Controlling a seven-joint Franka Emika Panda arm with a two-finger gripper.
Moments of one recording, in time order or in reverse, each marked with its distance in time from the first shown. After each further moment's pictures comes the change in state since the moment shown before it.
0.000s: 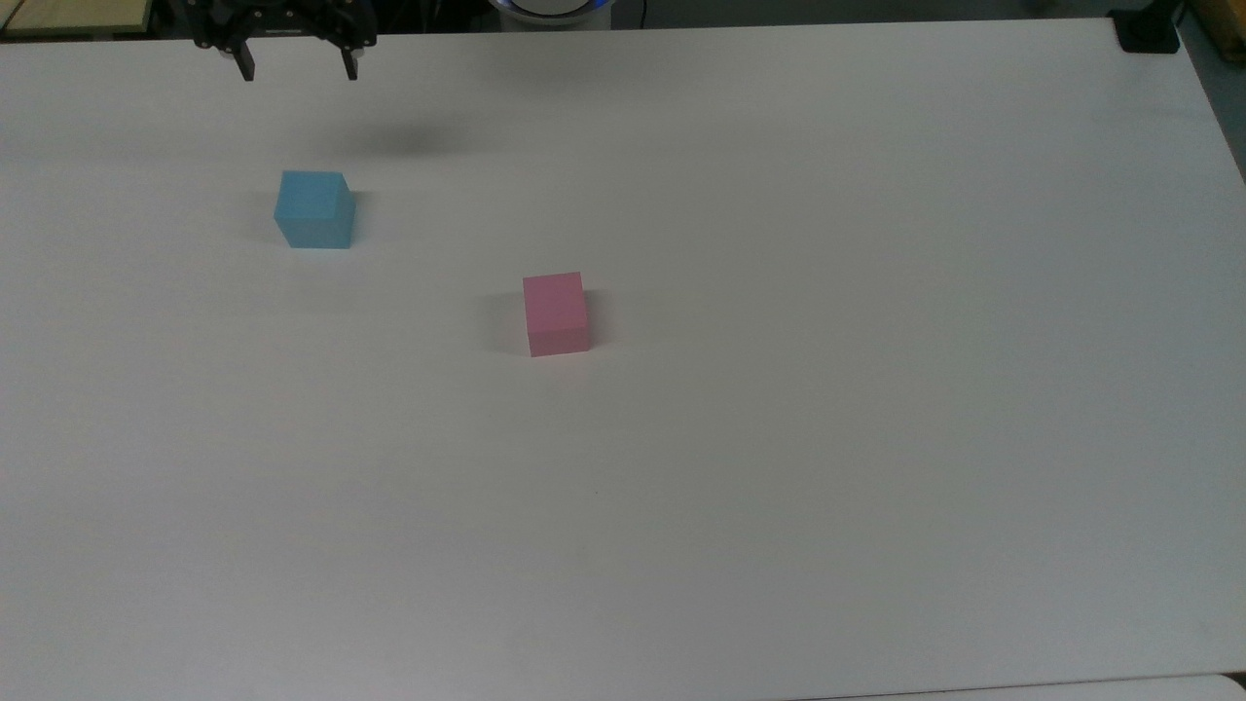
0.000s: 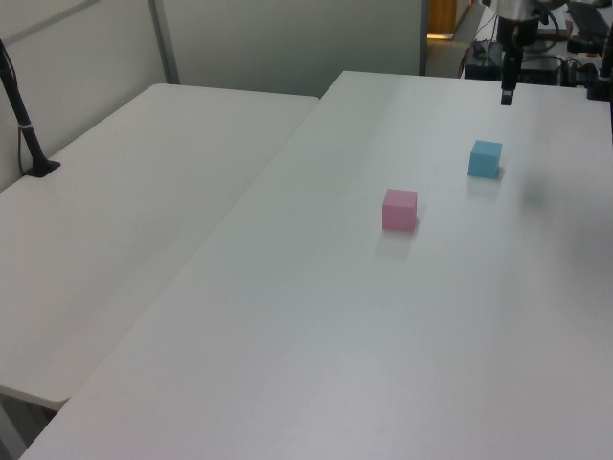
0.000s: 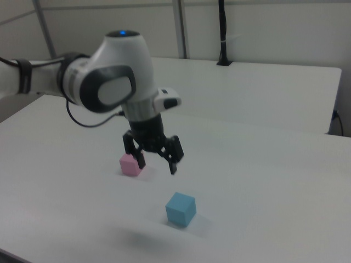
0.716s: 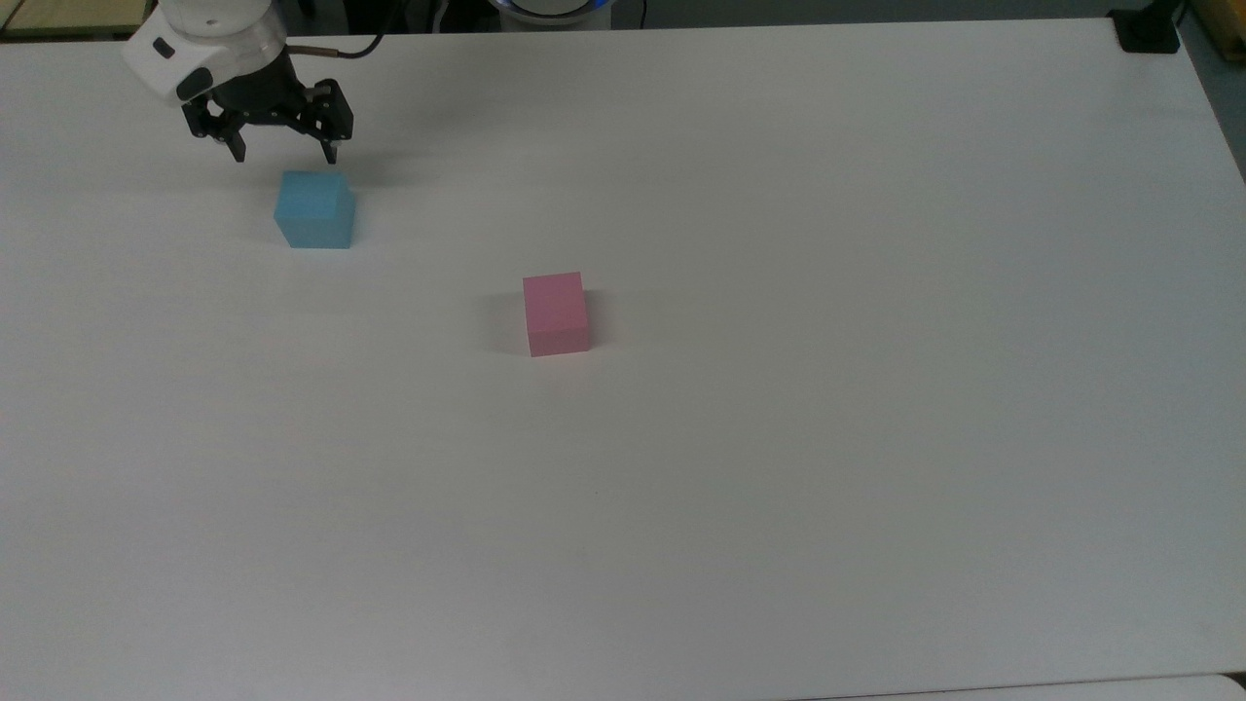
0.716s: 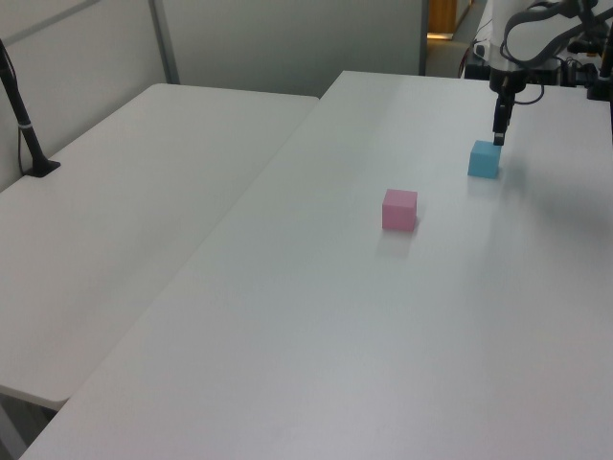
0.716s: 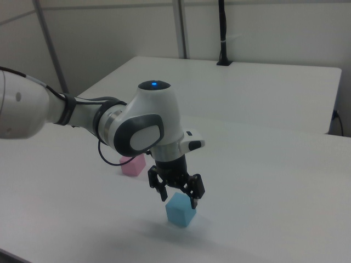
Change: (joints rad) arm -0.071 0.191 0.000 -0.066 0.001 0.239 -0.020
